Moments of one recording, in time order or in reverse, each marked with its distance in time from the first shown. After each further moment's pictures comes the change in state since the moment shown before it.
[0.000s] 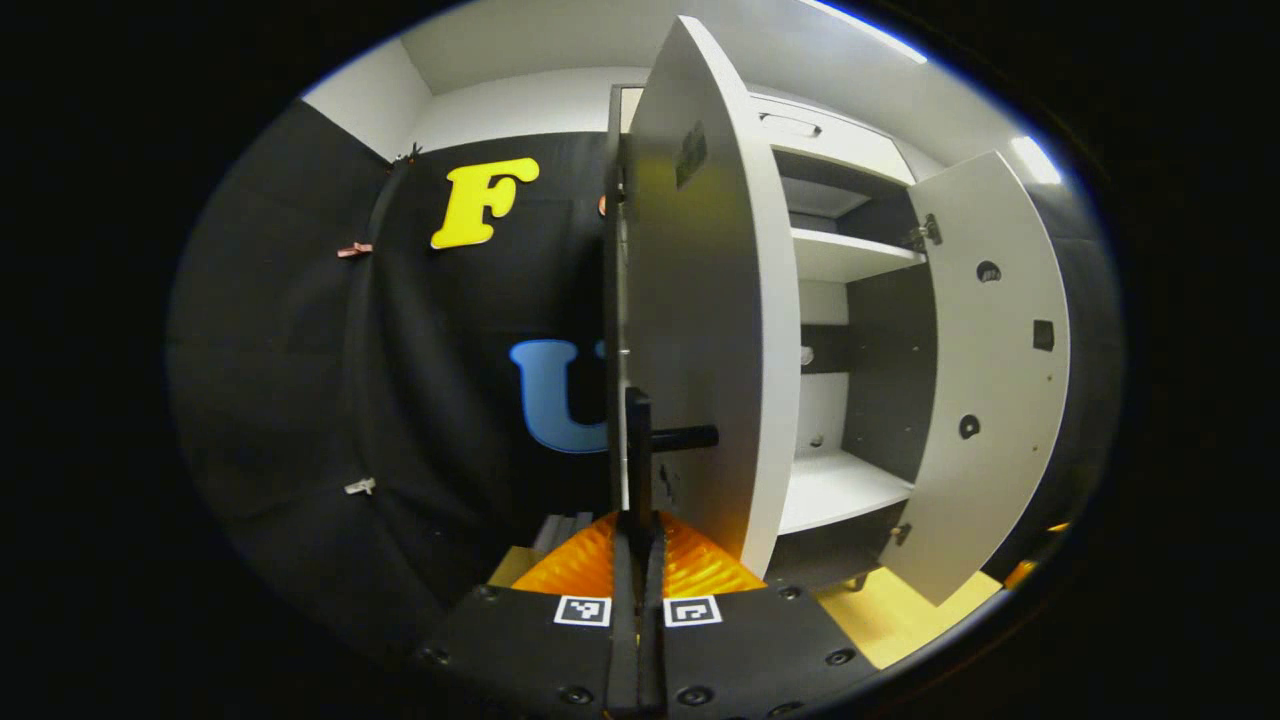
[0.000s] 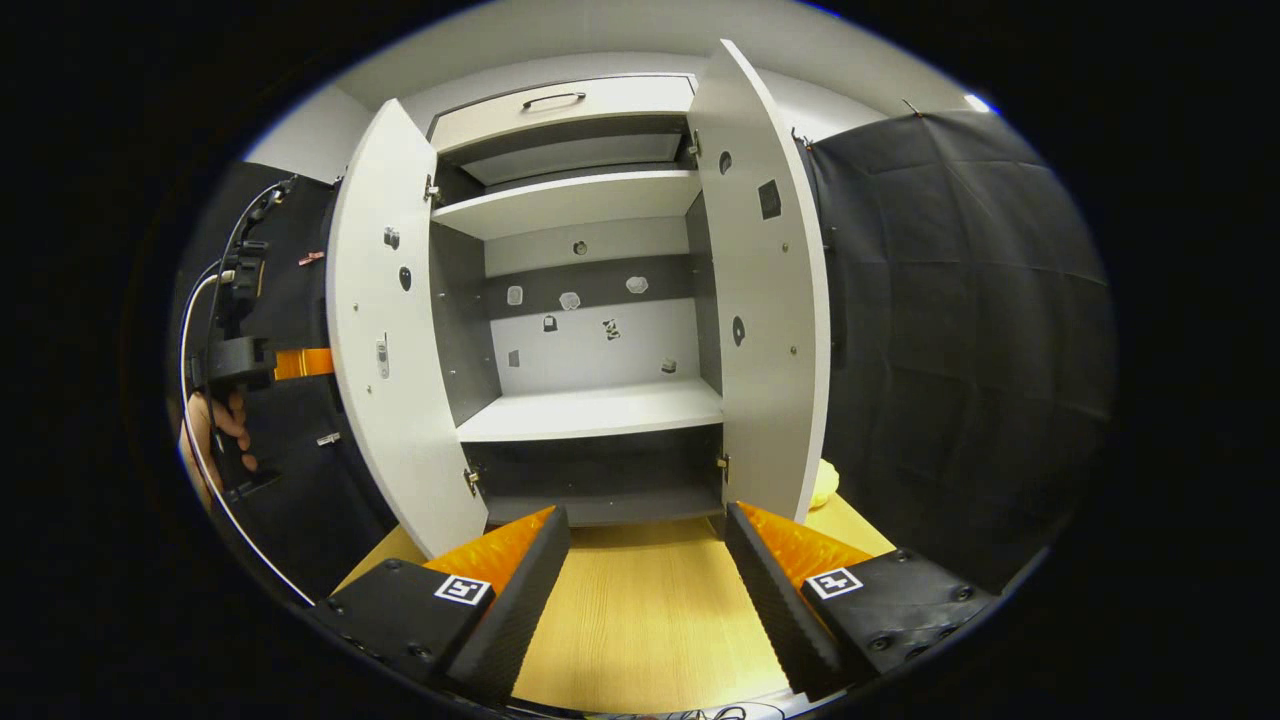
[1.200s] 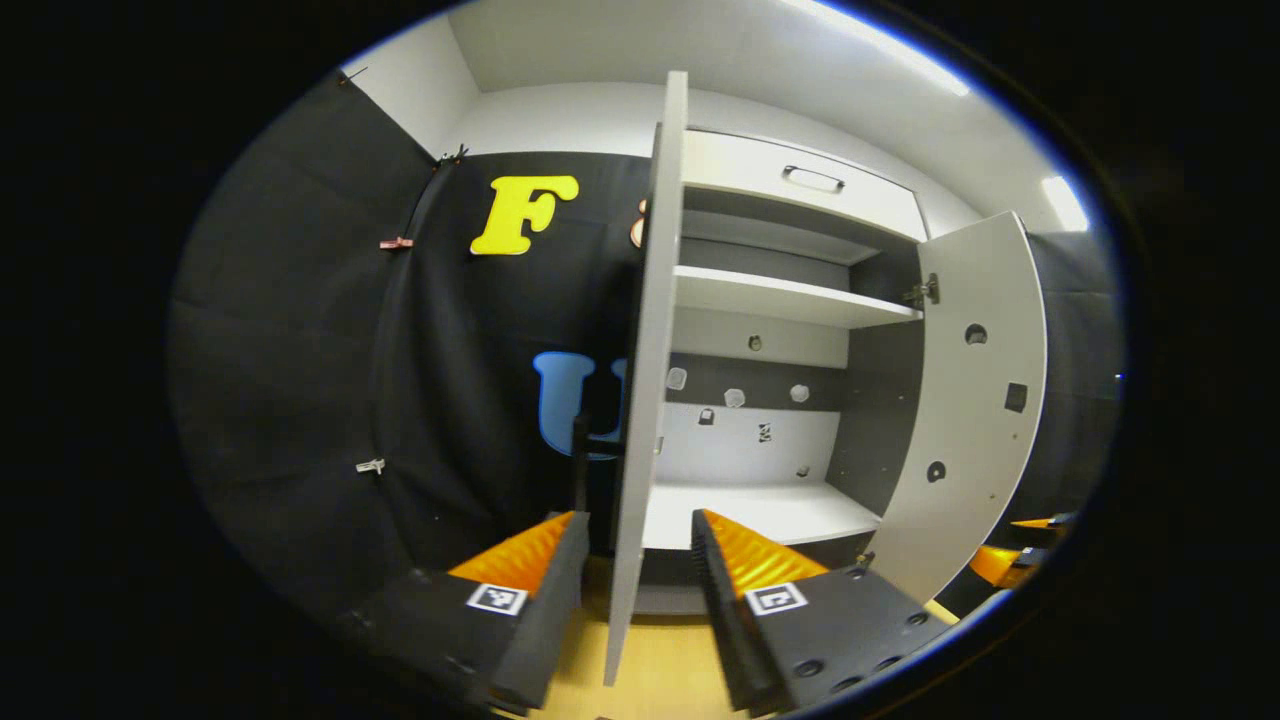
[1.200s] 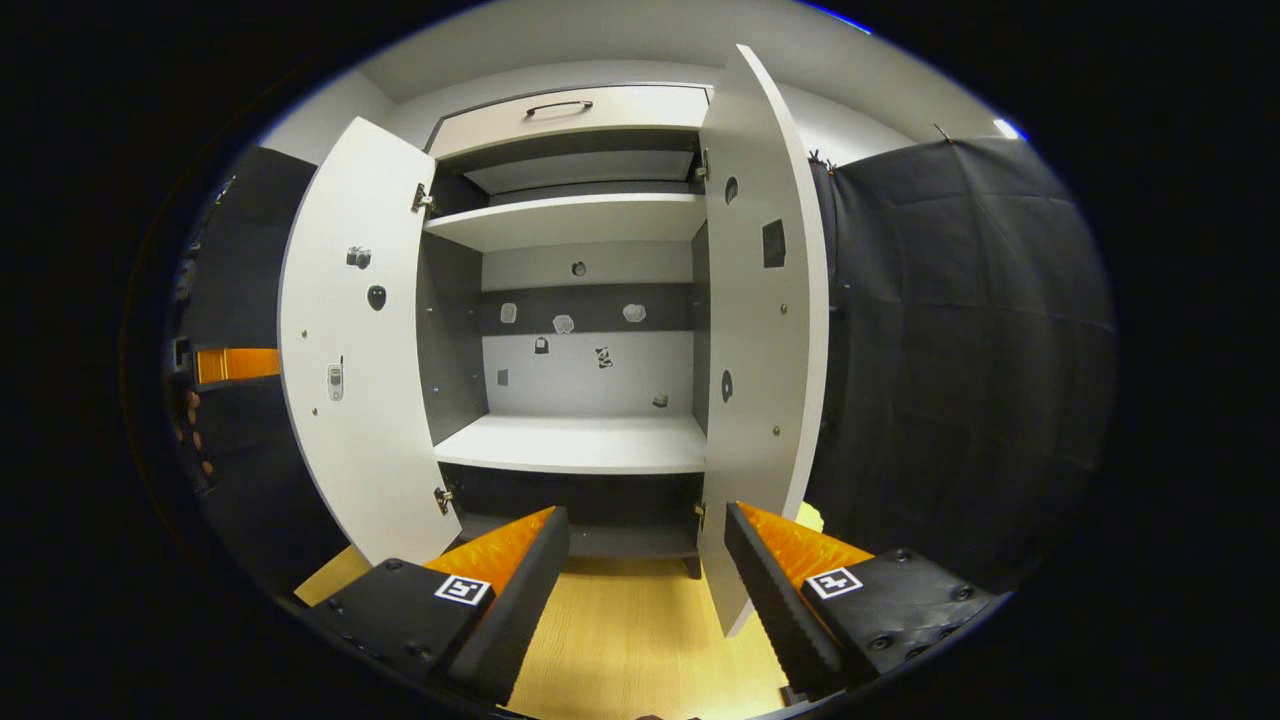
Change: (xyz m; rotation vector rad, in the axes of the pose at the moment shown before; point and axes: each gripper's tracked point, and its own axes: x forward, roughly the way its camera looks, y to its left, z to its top) left arm -0.066 -0.029 0.031 -0.145 -0.070 -0.019; right arm 0.042 -0.044 0.065 -0.087 -0.057 0.025
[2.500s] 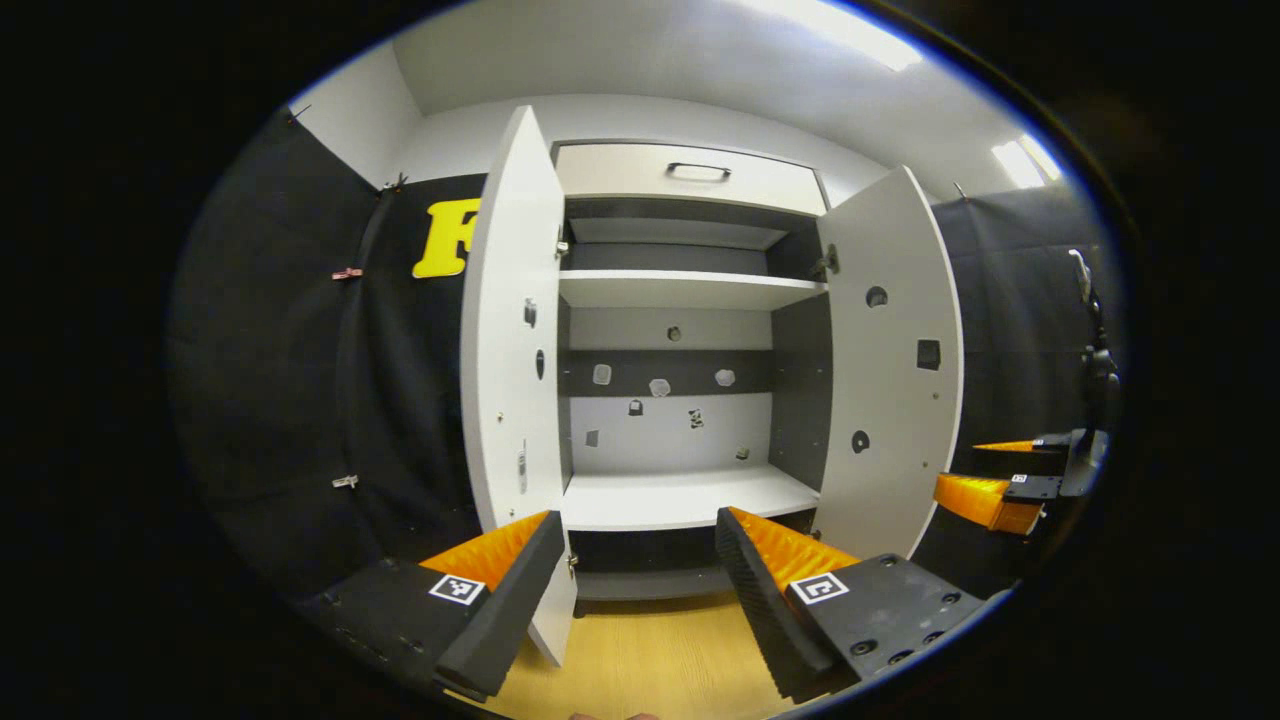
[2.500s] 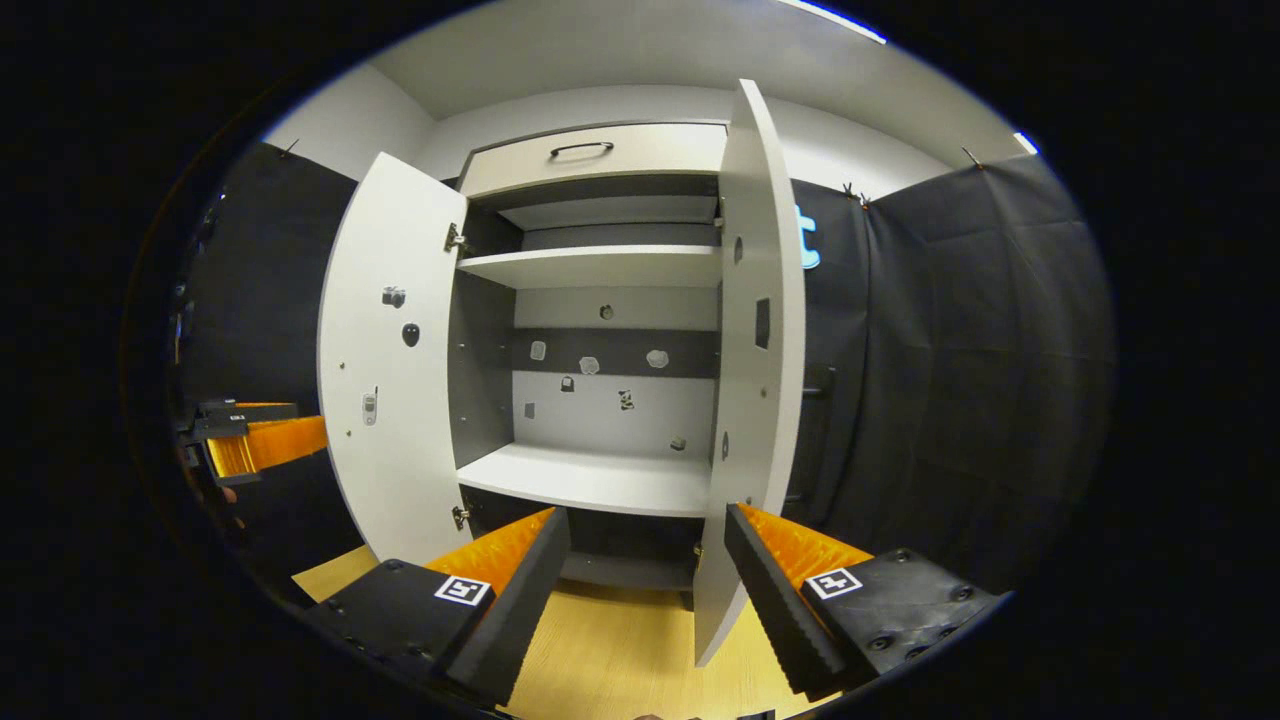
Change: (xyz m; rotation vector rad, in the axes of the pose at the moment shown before) left arm -0.040 -0.100 -0.032 0.118 0.003 -0.104; right arm -0.018 -0.007 0.052 -0.069 -0.101 0.144
